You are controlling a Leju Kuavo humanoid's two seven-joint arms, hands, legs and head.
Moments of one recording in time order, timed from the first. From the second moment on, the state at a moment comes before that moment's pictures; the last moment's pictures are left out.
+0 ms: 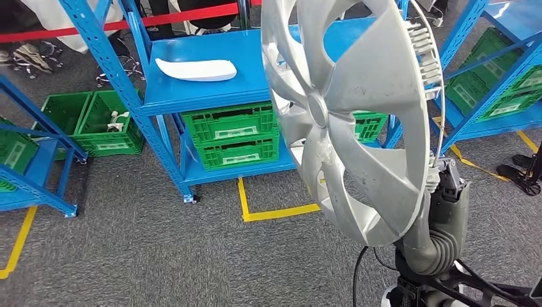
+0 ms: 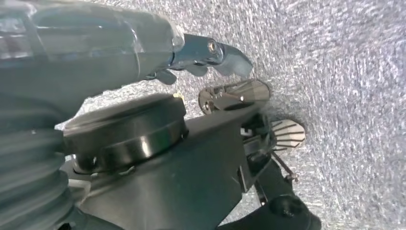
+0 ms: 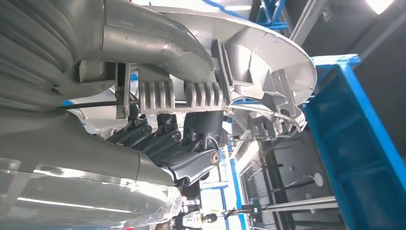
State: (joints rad) left arm -0.13 -0.02 -1.07 -0.22 0.86 0.23 -0.13; right arm 0.01 -0.34 0.49 -2.35 -0.30 -0.42 -0.28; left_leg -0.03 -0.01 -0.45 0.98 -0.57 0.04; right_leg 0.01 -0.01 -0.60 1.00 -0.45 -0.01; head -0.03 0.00
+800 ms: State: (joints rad) left arm -0.13 -0.02 -1.07 -0.22 0.87 0.24 -0.11; right arm 0.01 -0.34 0.49 -2.34 -0.23 -0.41 -0.27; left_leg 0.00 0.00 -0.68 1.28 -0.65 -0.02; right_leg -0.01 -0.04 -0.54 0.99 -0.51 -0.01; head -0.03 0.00
